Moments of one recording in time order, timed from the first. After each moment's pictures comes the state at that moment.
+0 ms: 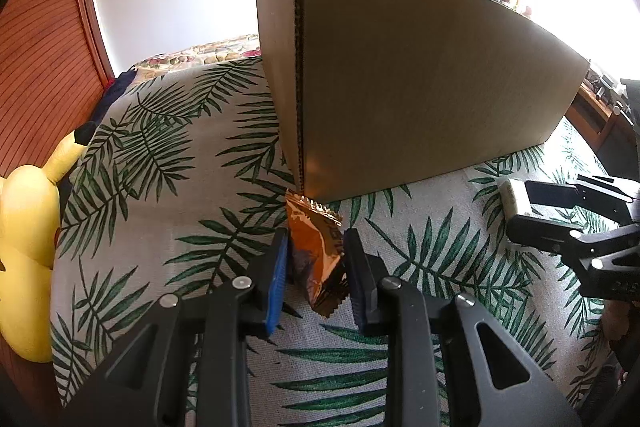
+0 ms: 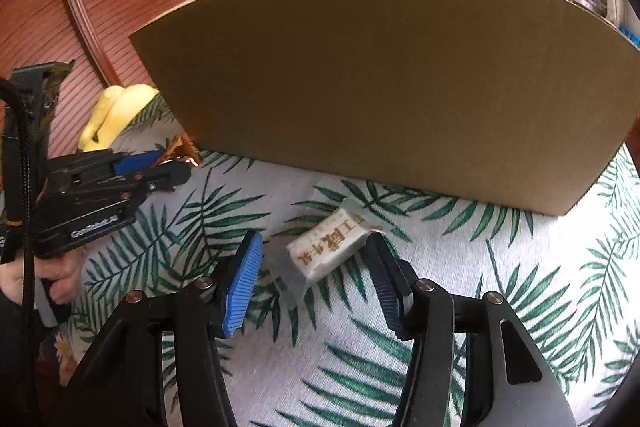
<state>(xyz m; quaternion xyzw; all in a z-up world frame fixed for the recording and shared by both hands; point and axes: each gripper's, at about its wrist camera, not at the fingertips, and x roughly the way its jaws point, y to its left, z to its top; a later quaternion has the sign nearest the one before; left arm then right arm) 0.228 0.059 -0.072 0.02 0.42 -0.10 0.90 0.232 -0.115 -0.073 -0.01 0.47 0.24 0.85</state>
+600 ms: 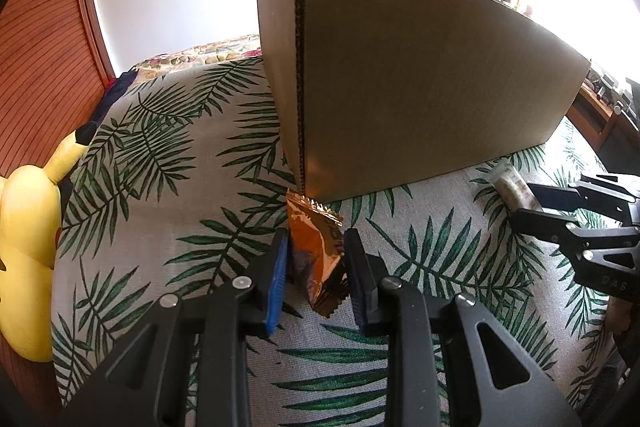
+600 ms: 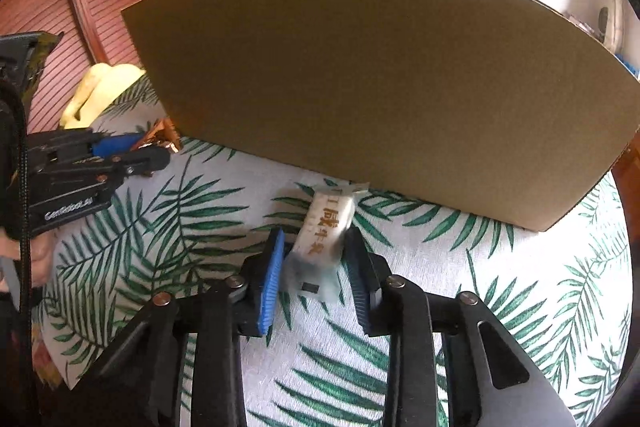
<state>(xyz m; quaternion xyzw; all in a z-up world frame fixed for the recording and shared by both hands) 0.228 0.058 -0.072 0.02 0.42 -0.10 0.90 0.227 -0.108 -0.074 -0.06 0.46 0.22 0.86</state>
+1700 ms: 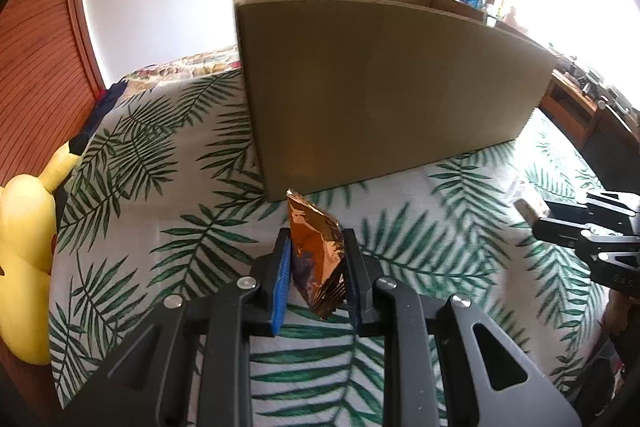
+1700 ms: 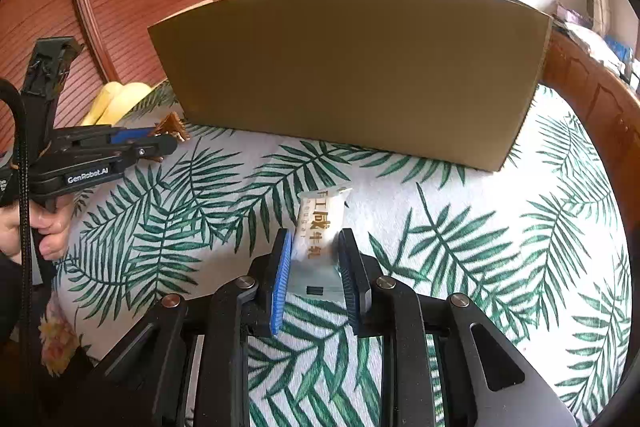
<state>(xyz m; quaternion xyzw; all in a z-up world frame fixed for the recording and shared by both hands) 0.204 0.040 -0.058 0.02 0.40 -0.12 0.91 0.184 -0.159 -0.065 -0.02 0.44 0.23 0.87</state>
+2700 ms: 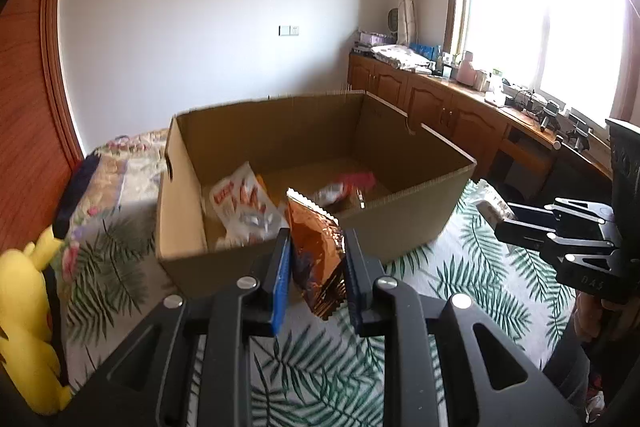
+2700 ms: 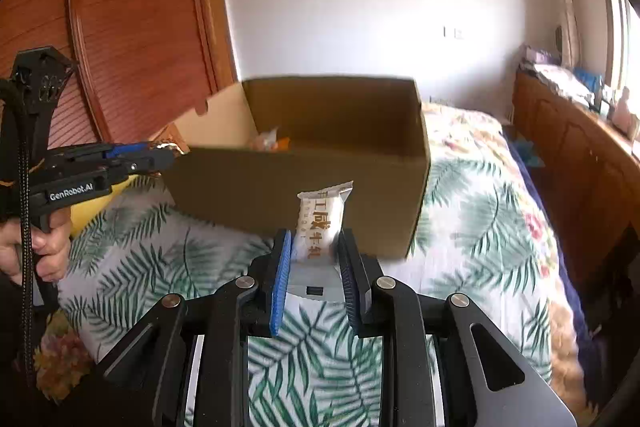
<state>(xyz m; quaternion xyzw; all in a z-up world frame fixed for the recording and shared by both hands) 0.211 -0.013 0.050 0.02 0.30 -0.18 0.94 0.186 -0.208 0.024 -0.01 0.34 0.20 0.92</state>
